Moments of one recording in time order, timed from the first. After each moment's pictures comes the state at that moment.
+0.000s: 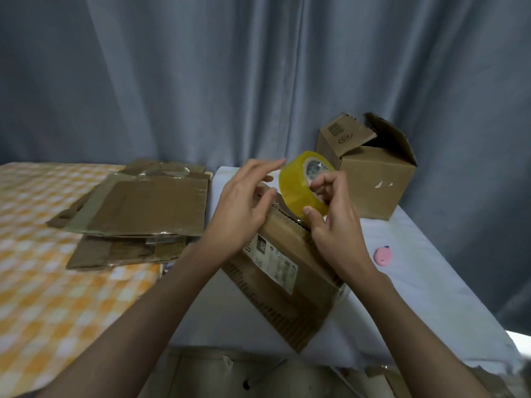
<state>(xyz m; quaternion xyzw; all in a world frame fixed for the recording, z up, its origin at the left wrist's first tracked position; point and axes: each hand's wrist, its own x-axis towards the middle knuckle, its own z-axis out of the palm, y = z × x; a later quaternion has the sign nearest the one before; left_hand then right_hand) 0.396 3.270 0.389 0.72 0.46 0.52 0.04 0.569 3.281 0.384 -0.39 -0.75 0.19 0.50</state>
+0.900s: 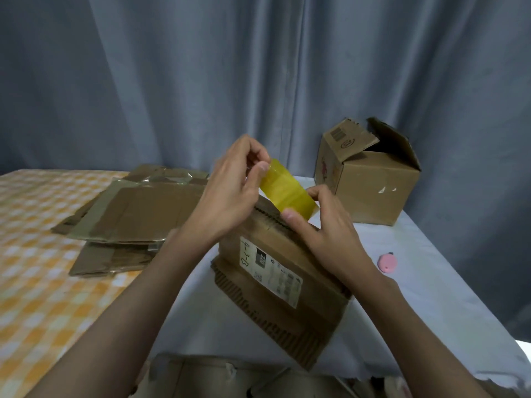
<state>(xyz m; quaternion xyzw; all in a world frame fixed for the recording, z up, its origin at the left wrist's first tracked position) 0.387 3.264 0.432 0.69 0.48 0.54 0.04 0.571 3.296 0.374 -0.44 -0.79 0.17 0.40</state>
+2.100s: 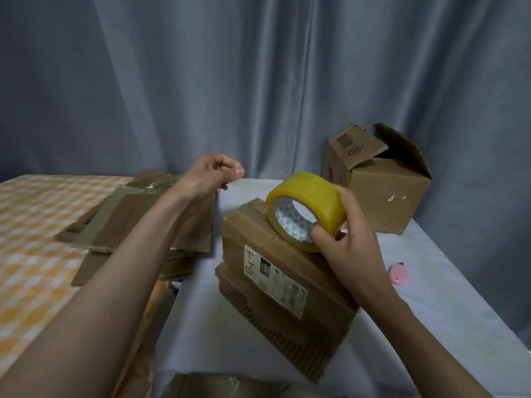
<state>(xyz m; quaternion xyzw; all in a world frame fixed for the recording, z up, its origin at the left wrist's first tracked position) 0.310 3.338 0.418 0.58 0.56 0.52 0.30 0.572 3.286 0.379 -0.40 -0.74 0.22 0.50</state>
